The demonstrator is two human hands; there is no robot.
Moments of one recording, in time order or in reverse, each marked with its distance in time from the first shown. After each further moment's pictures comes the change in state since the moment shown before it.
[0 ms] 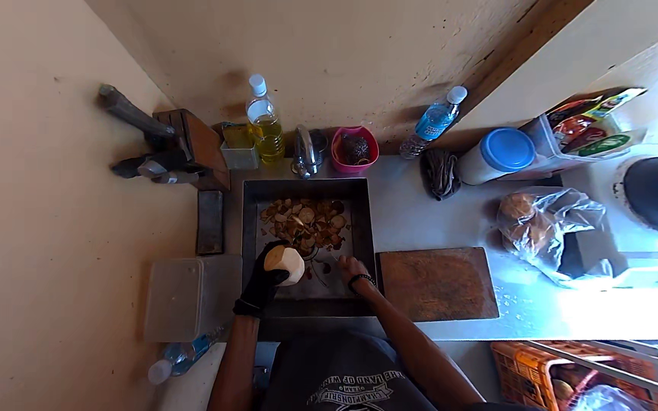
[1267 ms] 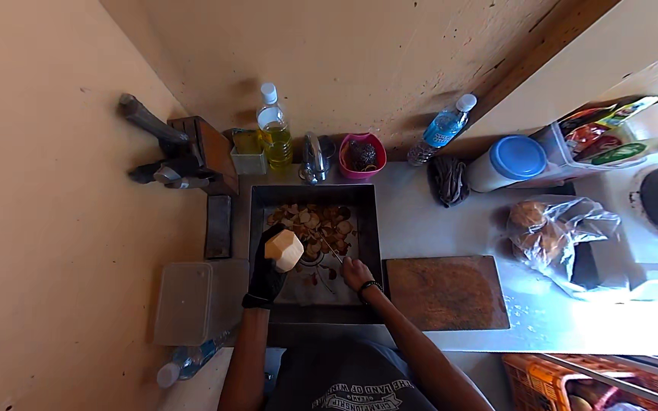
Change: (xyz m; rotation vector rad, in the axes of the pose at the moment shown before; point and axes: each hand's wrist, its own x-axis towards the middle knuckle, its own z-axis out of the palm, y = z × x) left_hand 0.028 -0.003 0.000 -0.142 0.143 0.103; right_hand -0.013 -0.008 -0.008 0.203 0.013 -0.117
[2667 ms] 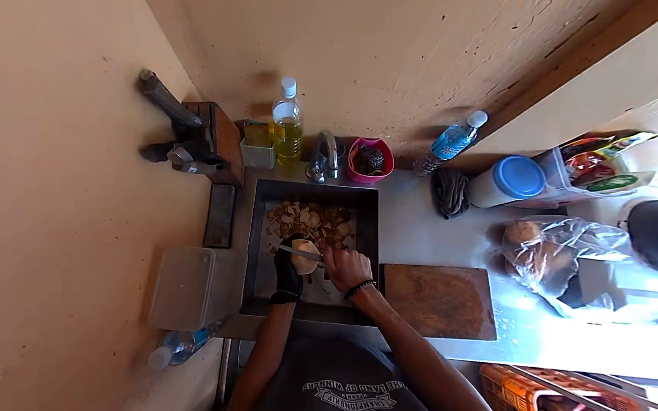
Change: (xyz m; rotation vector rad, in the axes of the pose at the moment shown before) left_hand -0.027 -0.015 0.066 0.141 0.207 0.336; right_hand -0.074 -0.073 -0.018 -0.534 0.188 -0.306
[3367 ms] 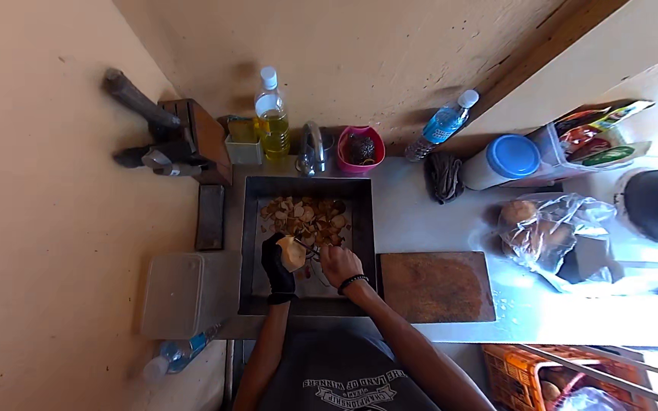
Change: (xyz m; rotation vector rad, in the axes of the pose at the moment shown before) left_hand 0.016 -0.066 -0.030 0.163 0.226 -0.176; right_hand 0.007 -0.001 0.005 0.206 -0.147 0.122
